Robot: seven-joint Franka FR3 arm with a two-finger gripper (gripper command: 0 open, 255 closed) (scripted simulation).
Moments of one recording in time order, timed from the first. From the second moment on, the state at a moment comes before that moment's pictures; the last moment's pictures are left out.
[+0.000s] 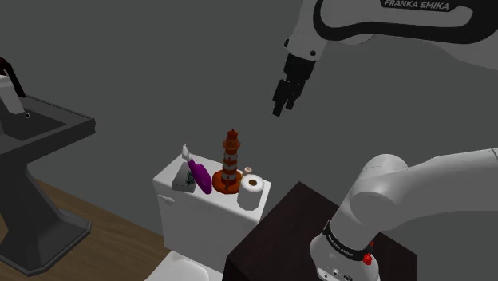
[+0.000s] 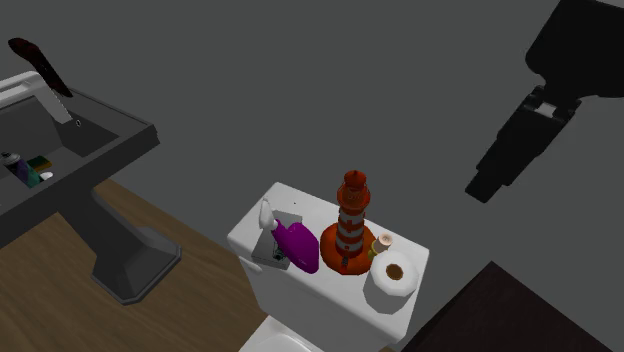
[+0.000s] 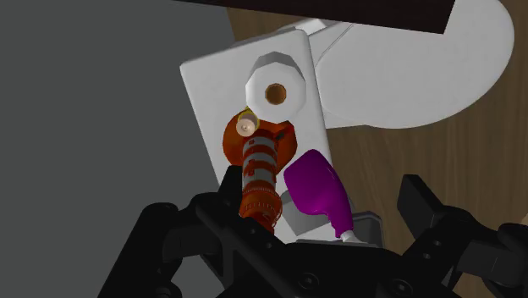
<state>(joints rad) -0.01 -0.80 -0.02 -2.45 0.04 1.69 -0.13</state>
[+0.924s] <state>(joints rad) 0.03 -0.36 0.06 -2.39 0.03 1.99 -0.12</state>
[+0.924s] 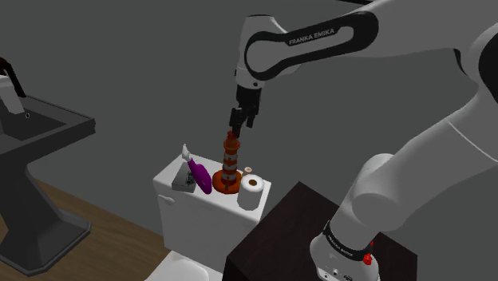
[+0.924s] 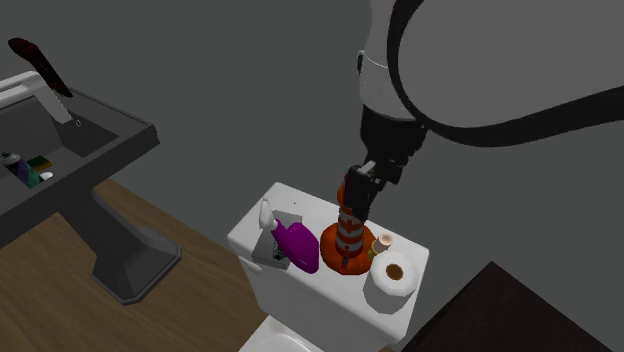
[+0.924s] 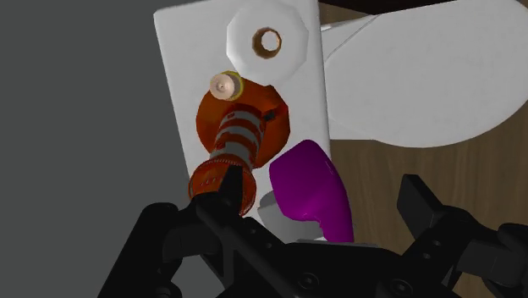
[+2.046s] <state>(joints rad) 0.10 0.33 0.12 -2.00 -0.12 2.17 -0.05</state>
